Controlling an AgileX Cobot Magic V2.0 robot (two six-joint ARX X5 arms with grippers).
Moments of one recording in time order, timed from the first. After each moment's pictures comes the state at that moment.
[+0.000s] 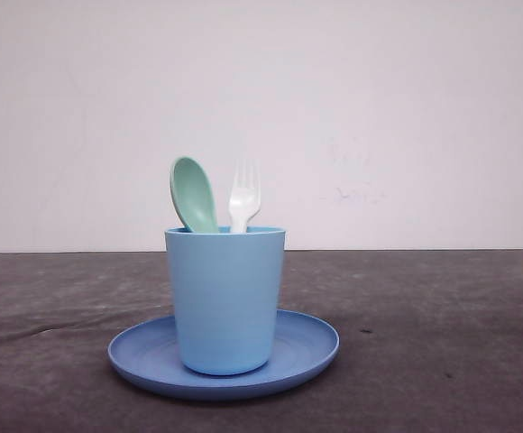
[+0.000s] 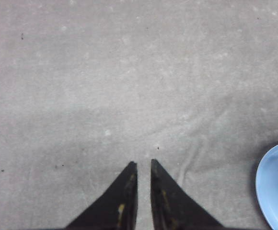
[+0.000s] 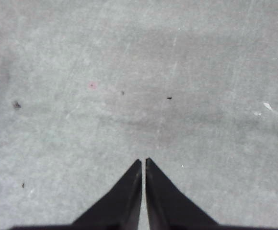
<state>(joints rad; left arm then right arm) -0.26 0.84 0.88 -0.72 -0.08 -0.07 0.14 0.99 0.80 -0.79 -0.11 0.09</state>
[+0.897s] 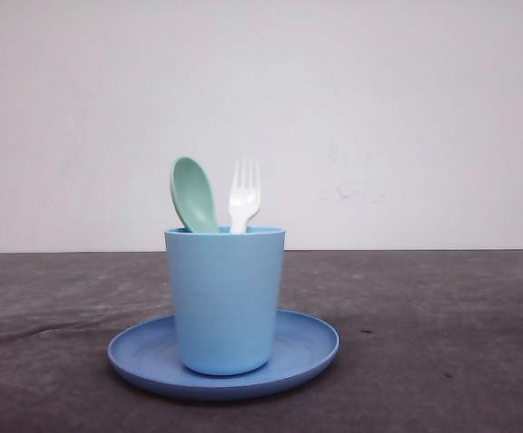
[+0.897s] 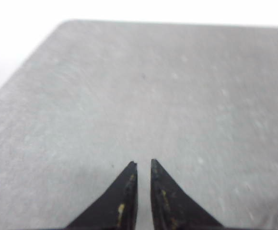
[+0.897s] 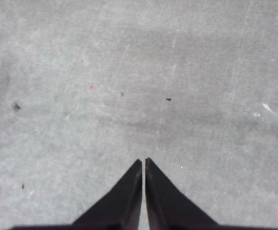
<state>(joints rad) -0.03 0.38 0.69 -0.69 -0.24 -0.04 0.14 0.99 0.80 -0.78 -0.11 0.09</state>
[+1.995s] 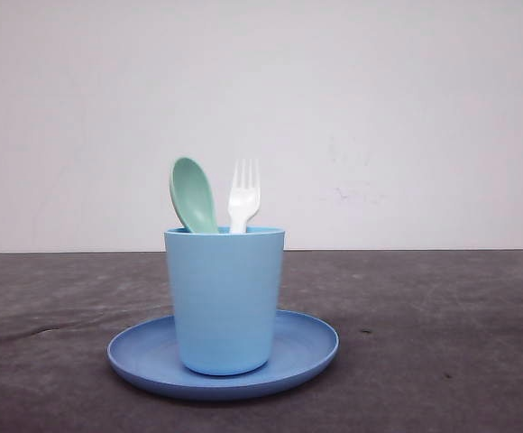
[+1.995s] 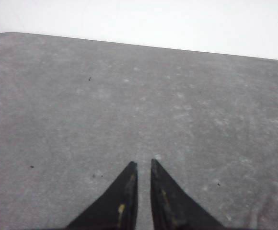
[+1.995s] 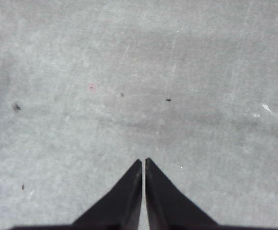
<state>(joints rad) -0.02 0.00 0.03 -0.18 -0.05 -0.09 0.14 0.99 0.80 -0.78 -0.11 0.09</state>
